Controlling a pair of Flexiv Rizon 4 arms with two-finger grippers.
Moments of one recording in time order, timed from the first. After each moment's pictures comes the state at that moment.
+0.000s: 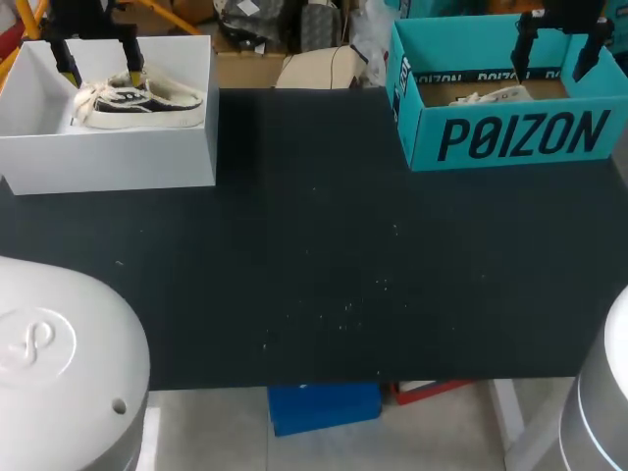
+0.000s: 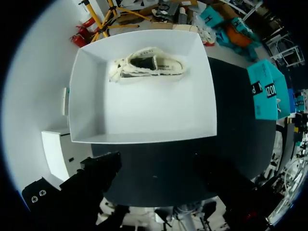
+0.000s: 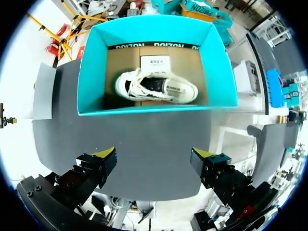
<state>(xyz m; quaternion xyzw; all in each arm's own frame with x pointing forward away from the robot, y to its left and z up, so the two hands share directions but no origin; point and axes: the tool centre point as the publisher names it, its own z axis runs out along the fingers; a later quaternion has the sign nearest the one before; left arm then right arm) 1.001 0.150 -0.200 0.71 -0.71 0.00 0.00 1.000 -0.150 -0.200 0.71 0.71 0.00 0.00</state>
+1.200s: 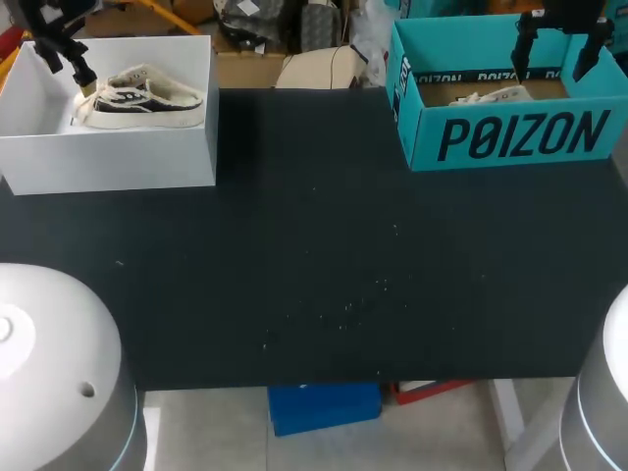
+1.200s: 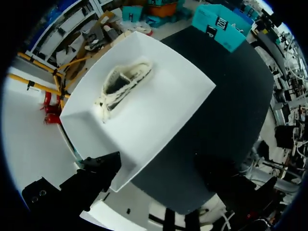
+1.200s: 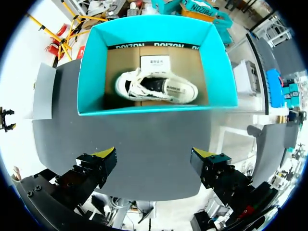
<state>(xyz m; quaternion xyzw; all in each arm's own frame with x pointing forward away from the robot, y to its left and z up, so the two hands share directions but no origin) 1.005 0.203 -0.200 0.38 -0.92 0.03 -0.02 1.000 -0.150 -0.200 0.71 0.71 0.00 0.00</state>
